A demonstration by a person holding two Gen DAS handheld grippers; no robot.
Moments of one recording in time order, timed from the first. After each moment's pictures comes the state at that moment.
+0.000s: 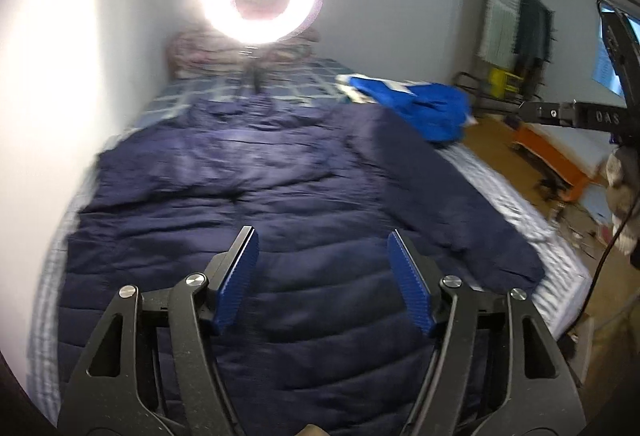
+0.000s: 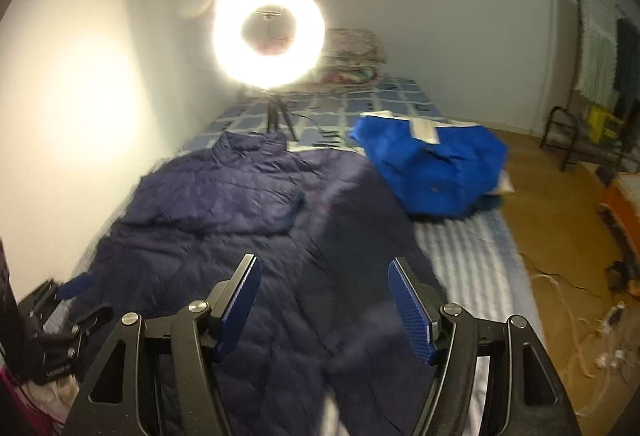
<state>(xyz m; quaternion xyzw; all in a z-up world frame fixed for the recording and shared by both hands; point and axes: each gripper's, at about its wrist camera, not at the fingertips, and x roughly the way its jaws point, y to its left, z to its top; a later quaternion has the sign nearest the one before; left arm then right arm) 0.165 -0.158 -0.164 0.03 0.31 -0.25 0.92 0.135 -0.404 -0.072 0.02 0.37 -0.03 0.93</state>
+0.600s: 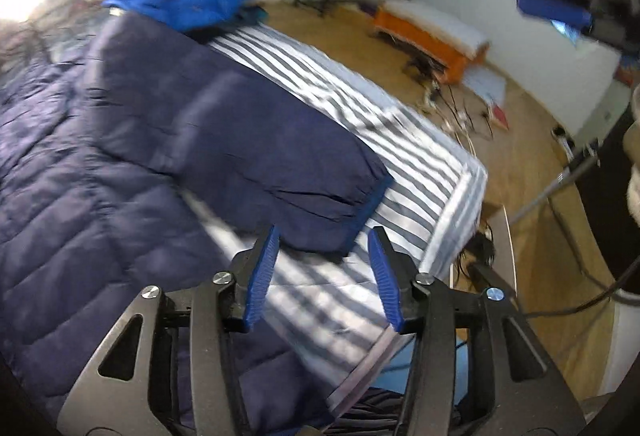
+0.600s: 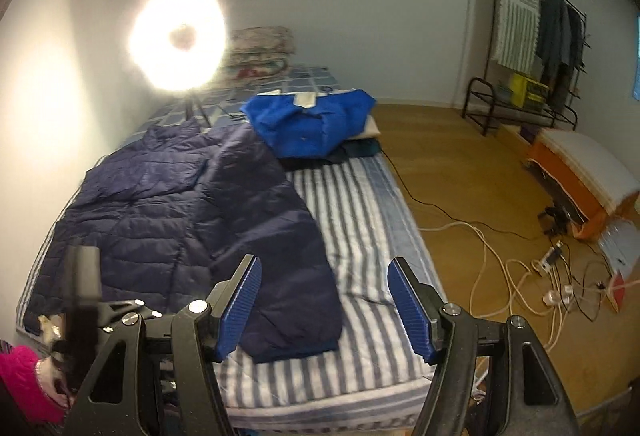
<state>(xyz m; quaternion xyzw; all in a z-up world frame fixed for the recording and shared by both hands) 0.088 -0.389 -0.238 0.13 0.43 -0.47 0.76 -0.015 -0.502 -0.071 0.05 0.38 -0.14 0.91</state>
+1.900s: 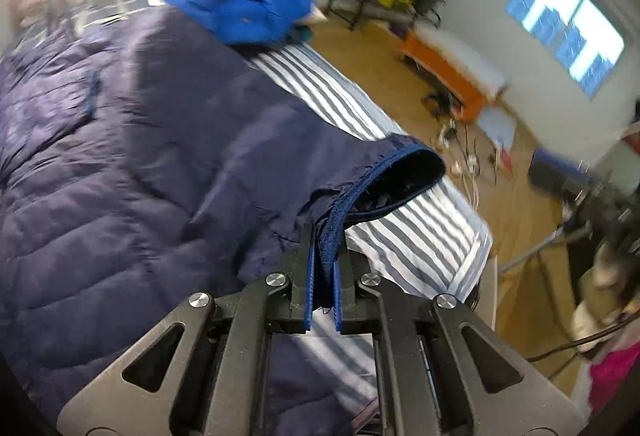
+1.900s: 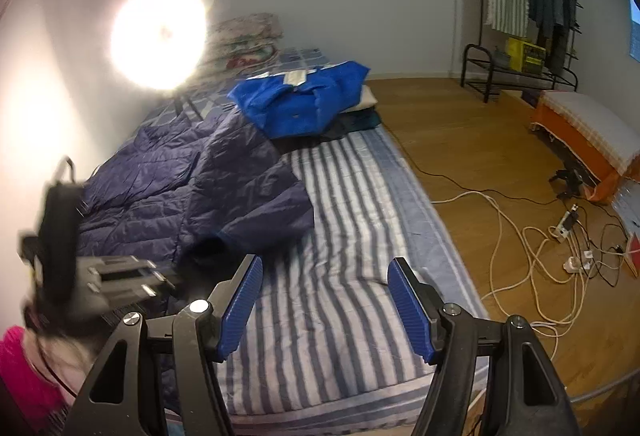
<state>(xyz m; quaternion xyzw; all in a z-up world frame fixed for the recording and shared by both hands) 0.182 -0.353 -0.198 0.03 0.46 -0.43 0.77 0.001 -0.508 -0.107 0.10 0.40 -0.14 0.90</state>
